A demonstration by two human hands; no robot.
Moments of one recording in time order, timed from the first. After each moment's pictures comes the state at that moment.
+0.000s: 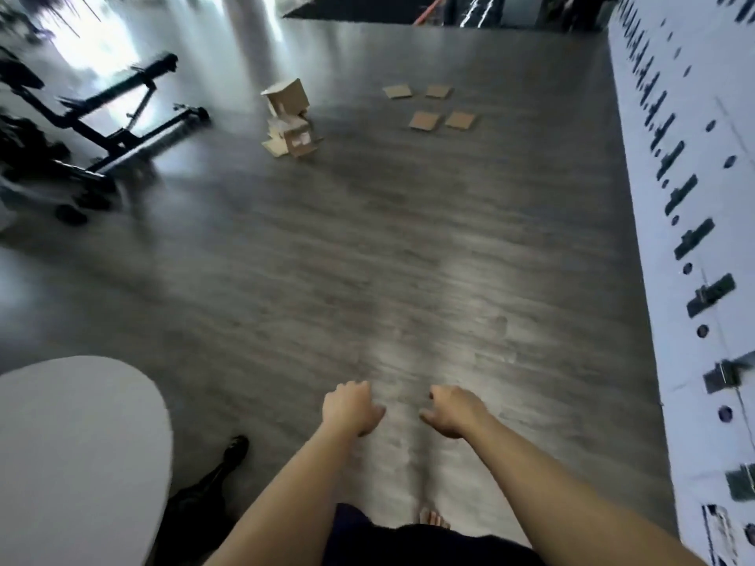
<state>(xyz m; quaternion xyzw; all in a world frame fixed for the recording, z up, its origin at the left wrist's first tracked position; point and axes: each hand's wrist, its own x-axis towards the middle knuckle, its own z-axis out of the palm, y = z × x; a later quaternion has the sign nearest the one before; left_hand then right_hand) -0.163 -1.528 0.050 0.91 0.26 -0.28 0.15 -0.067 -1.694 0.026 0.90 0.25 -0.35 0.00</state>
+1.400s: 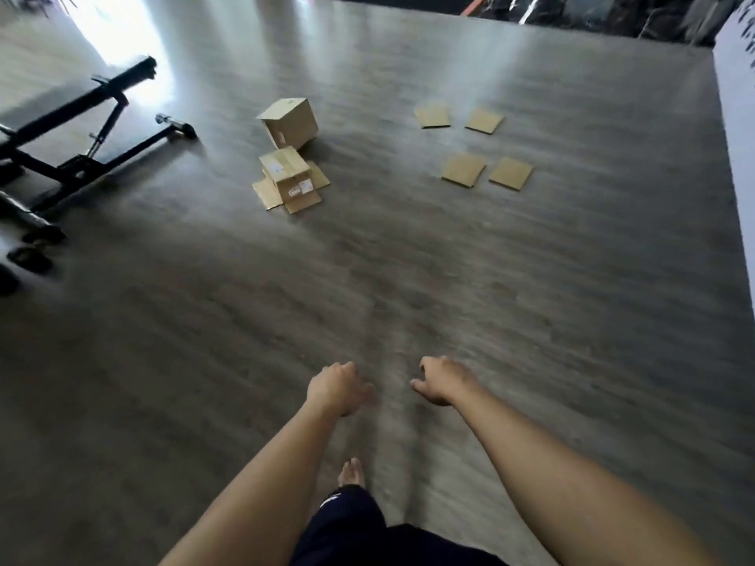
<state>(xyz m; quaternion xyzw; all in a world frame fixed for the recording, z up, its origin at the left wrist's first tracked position) 0.673 -1.052 0.047 0.89 0.33 -0.25 0.20 0.800 -1.211 0.044 0.90 0.30 -0.32 0.01</state>
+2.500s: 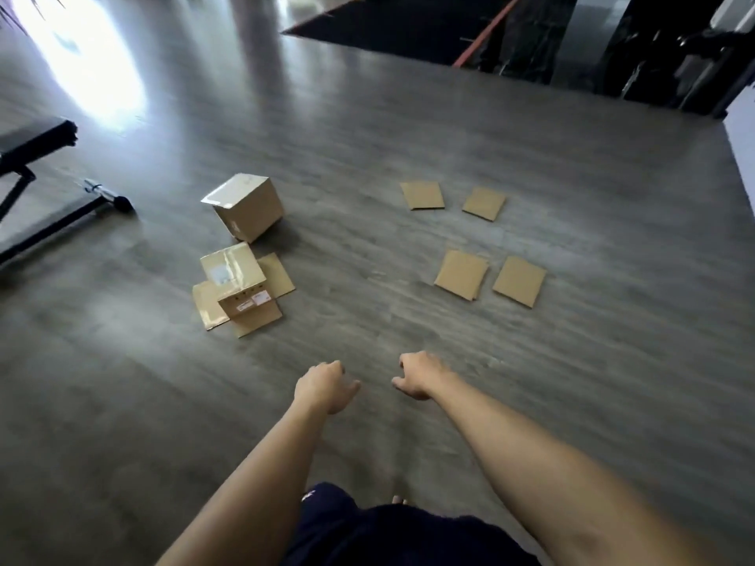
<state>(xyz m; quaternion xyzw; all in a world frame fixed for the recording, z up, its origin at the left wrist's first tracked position) 1.362 -0.648 0.042 0.89 0.35 -0.22 0.22 1.489 -0.794 0.046 0.89 0.33 -0.32 0.04</state>
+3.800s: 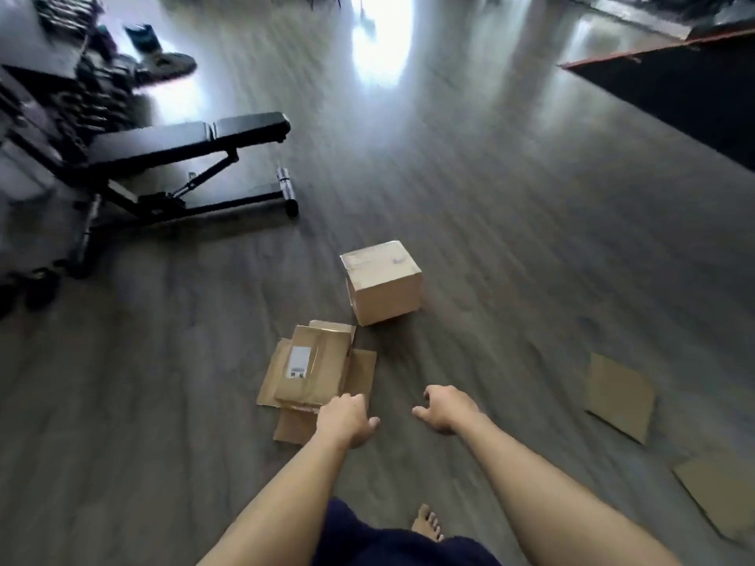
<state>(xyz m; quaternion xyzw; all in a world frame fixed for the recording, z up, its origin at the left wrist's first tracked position) 1.796 -0.090 0.012 0.75 0.57 -0.20 0.27 1.993 -0.127 0.020 0.76 0.53 -0.35 0.13</state>
